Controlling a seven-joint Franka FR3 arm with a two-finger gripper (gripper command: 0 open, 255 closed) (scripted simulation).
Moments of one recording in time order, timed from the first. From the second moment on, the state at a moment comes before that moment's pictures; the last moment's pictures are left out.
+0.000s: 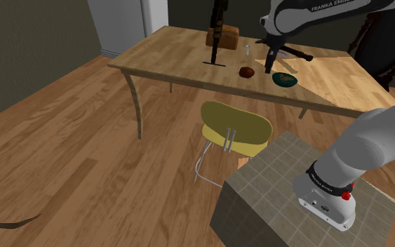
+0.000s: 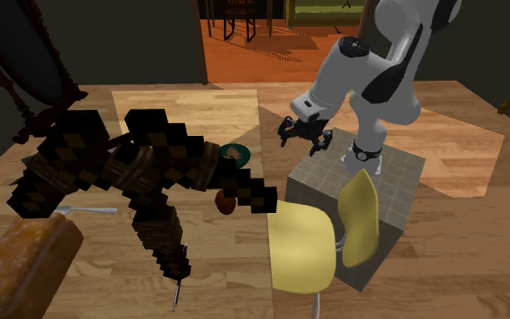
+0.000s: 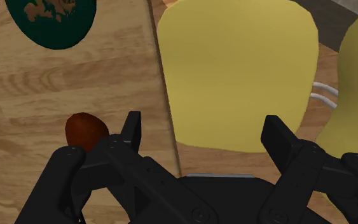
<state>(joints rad) -0.05 -0.38 -0.14 -2.36 -0.36 2.02 -0.45</state>
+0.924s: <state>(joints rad) -0.09 0.13 -0.21 -2.08 -0.46 2.35 -0.64</state>
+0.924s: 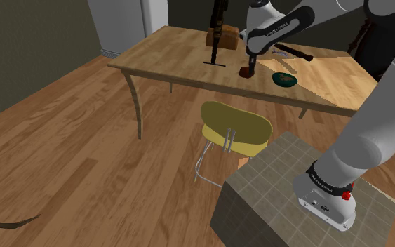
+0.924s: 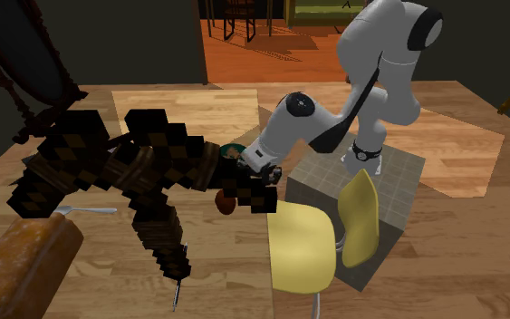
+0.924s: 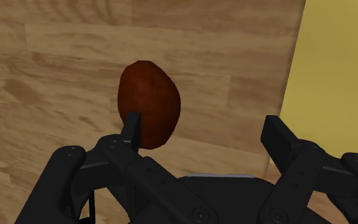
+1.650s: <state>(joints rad) -0.12 0.39 -0.22 -1.89 -0.47 2.48 -0.71</state>
